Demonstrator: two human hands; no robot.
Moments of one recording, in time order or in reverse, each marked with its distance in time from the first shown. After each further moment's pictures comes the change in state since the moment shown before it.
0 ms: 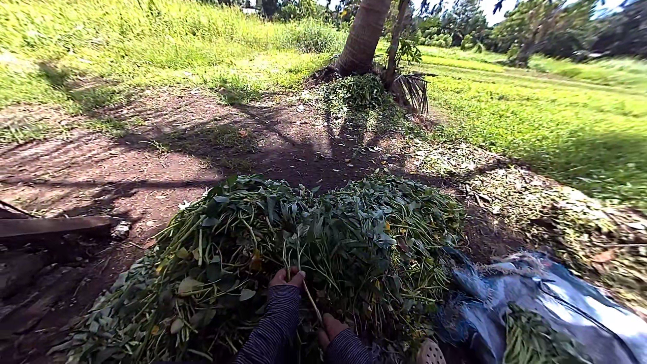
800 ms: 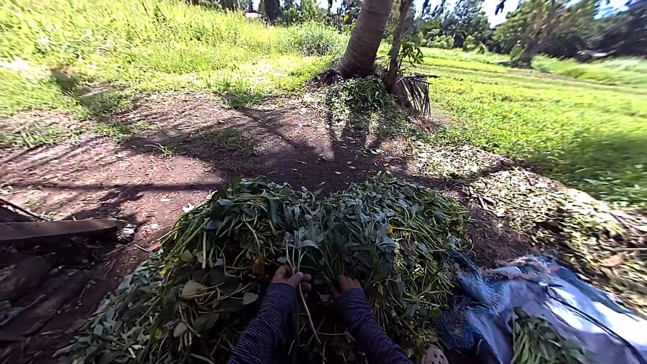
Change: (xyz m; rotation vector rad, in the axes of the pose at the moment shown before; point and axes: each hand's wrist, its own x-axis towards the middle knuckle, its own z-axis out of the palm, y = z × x) left_hand -0.006 0.027 -0.012 -0.357 -0.101 -0.134; right_hand 0.080 0.020 -0.059 -0.198 0.246 0.021
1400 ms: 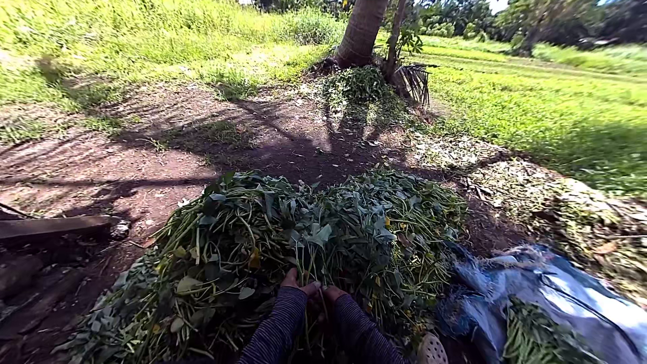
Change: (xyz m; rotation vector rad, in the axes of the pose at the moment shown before) left_hand -0.003 -0.029 0.012 0.287 -0.107 0.064; right_hand -0.047 -0.027 0.021 1.197 -0.231 0.236
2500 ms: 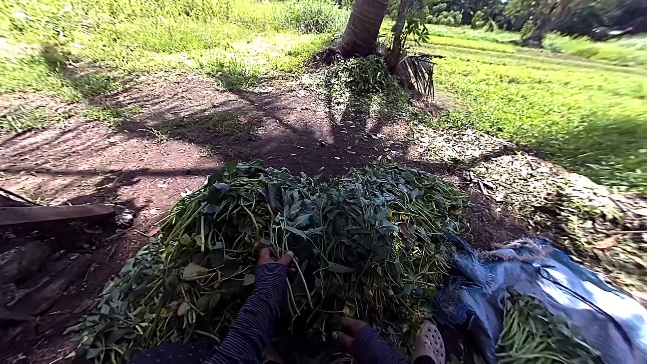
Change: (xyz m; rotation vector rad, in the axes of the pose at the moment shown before) left_hand 0.017 0.019 -0.033 -0.237 0.358 -0.001; right_hand -0.013 0.102 -0.060 -0.784 -0.139 -0.281
